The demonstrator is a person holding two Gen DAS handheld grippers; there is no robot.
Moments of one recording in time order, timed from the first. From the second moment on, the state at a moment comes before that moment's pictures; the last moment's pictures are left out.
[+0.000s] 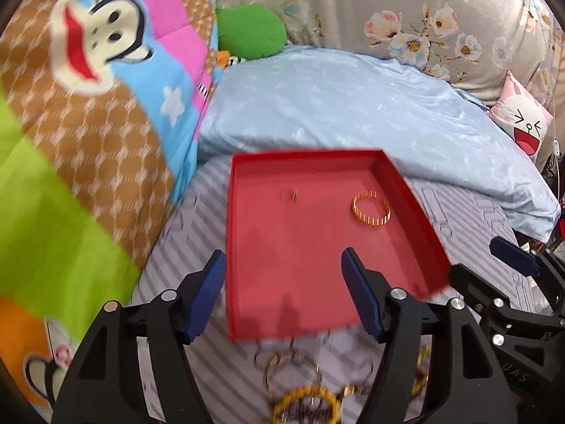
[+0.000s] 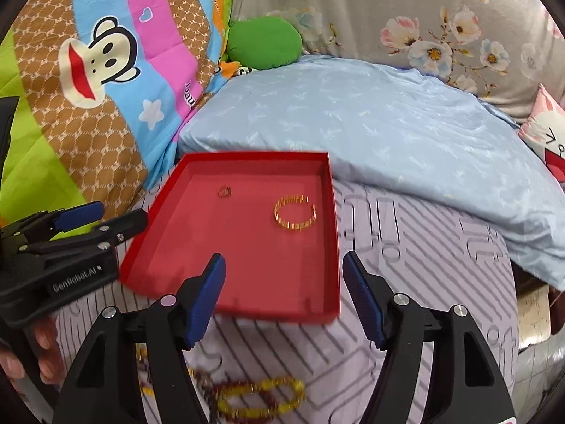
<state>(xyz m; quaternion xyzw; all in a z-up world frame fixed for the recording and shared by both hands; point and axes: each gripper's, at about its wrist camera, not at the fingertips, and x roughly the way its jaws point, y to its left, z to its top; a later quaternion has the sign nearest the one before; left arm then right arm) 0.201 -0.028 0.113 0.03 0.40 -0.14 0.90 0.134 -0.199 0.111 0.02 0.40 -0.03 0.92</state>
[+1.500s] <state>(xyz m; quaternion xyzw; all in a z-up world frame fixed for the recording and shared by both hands) 0.111 0.001 0.013 -0.03 0.47 -0.15 0.87 0.010 -0.197 0.023 0.07 0.47 -0.04 0.88</state>
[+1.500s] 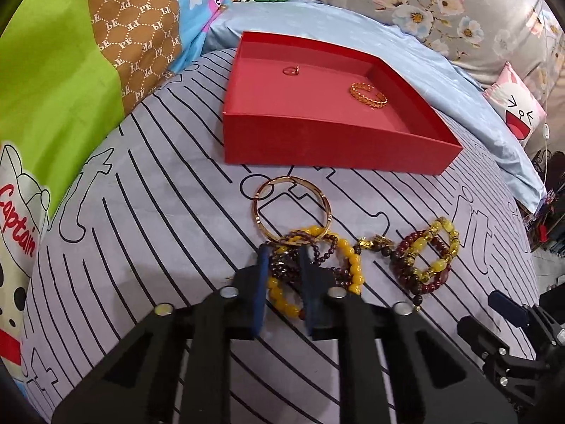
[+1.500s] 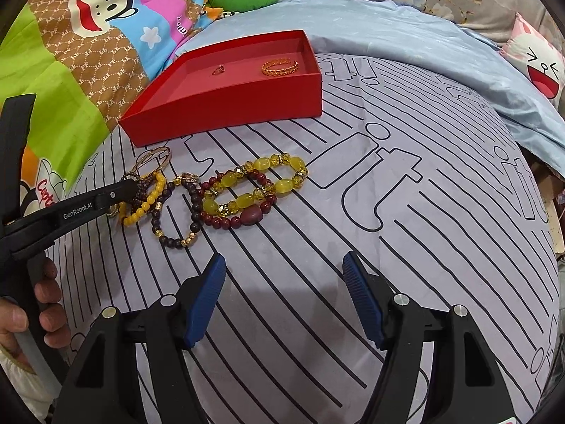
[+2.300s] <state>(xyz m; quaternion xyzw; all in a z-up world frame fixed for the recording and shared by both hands) 0.058 0.021 0.084 -0.07 0.41 -0.21 0.88 0.000 -0.177 0.031 0.07 0.46 -0.02 0.88</state>
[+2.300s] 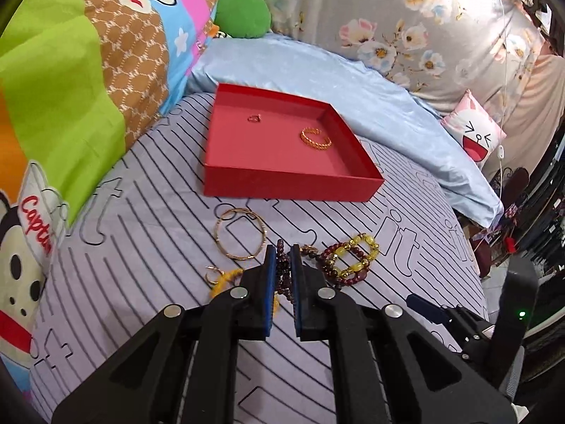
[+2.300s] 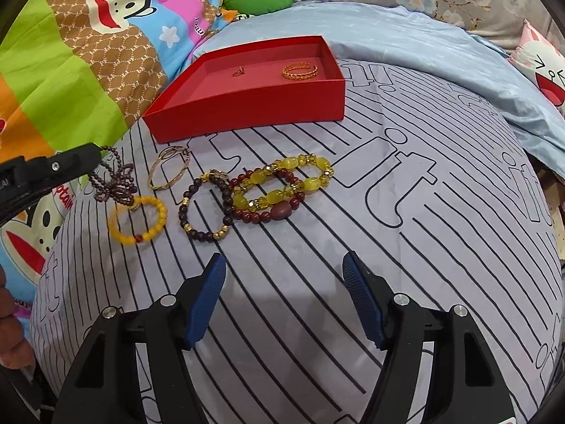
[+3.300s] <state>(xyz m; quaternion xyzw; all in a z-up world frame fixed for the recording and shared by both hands) 0.068 0.039 0.014 -0.07 0.47 -0.15 0.87 0.000 -0.143 0.028 0.05 0.47 0.02 0.88</state>
